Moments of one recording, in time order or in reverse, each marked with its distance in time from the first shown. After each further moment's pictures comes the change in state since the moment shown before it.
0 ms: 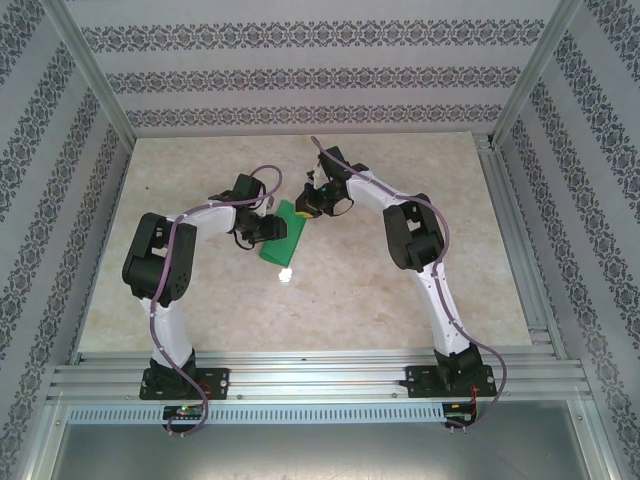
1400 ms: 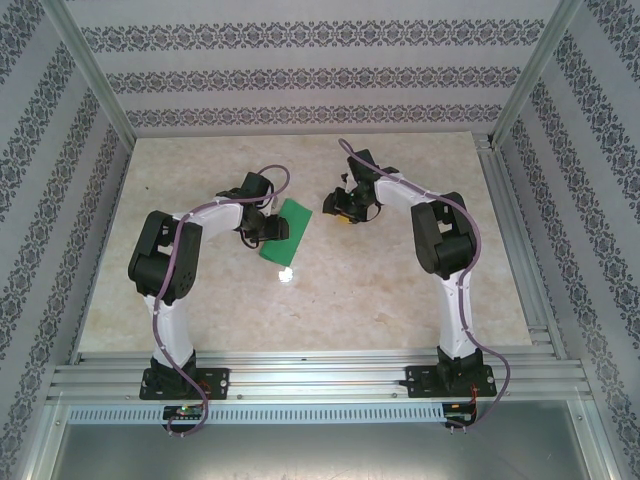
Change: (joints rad) left arm -0.036 0.034 0.064 -0.076 -0.088 0.007; right arm -0.092 -0.278 -0.385 0.037 0.238 -0.052
